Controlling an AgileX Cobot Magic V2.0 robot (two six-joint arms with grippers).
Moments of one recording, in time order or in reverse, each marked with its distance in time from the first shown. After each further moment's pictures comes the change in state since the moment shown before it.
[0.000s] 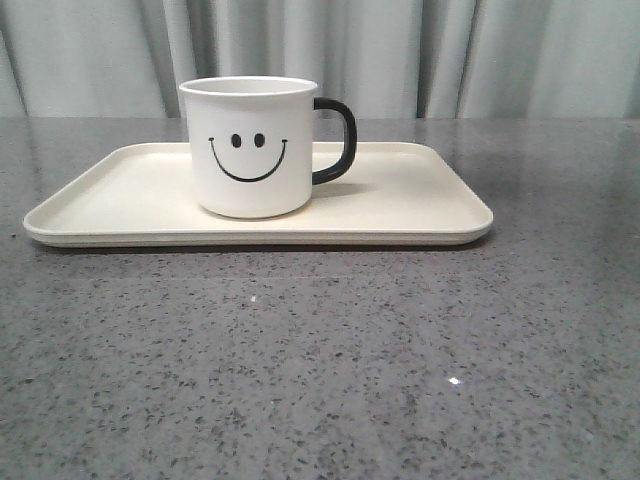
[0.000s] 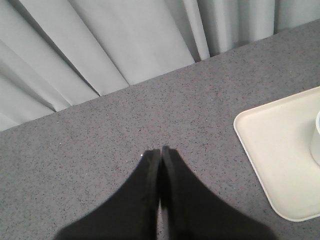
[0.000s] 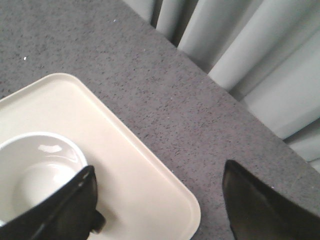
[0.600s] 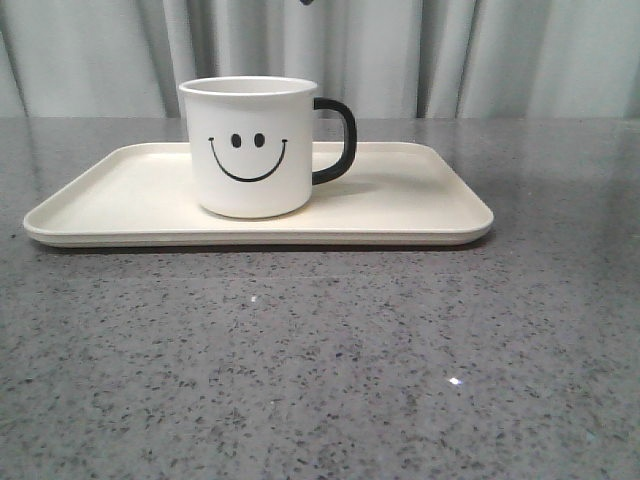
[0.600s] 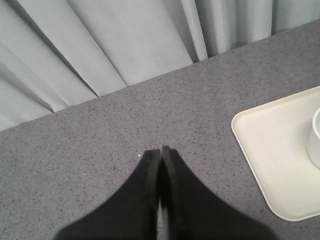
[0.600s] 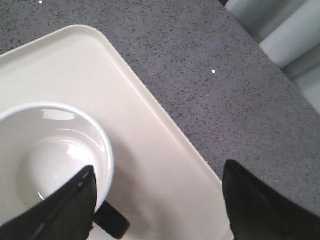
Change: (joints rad) left arm 0.000 -0.002 0.000 -0.007 0.000 -0.002; right arm 0.044 0.130 0.000 0.002 0.015 -0.057
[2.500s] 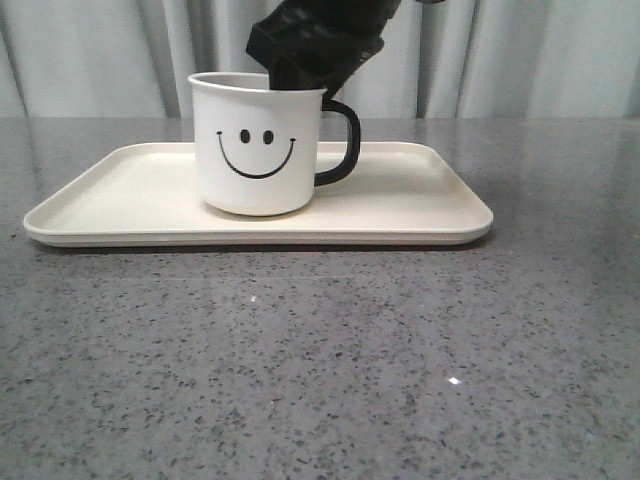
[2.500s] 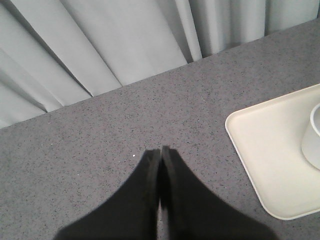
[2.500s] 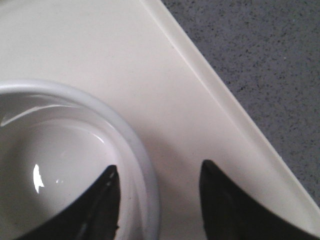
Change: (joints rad) left arm 0.000 0.000 0.000 -0.018 0.000 0.000; right arm 0.013 0.182 0.000 0.039 -0.005 -0.004
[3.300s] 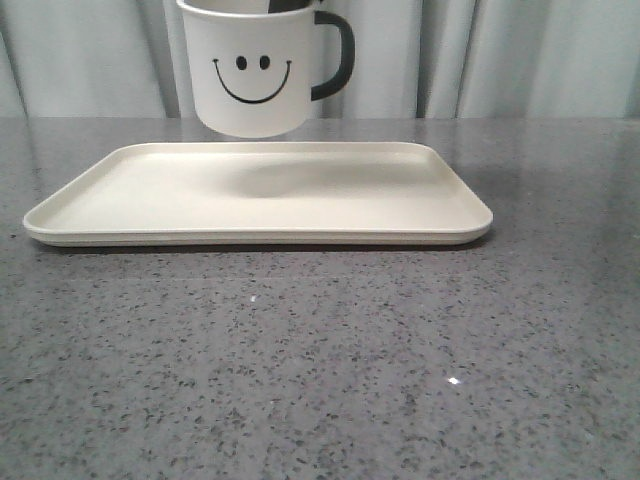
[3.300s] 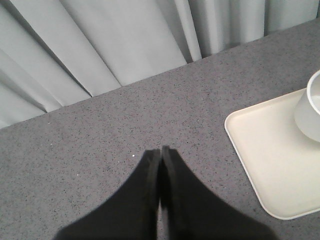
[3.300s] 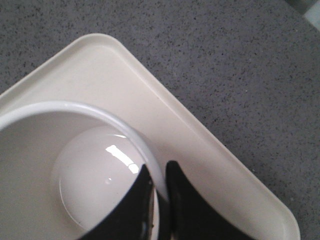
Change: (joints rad) left arm 0.000 0.000 0.000 -0.002 0.000 0.000; right arm 0.002 -0.002 -0.233 0.008 0.147 0.178
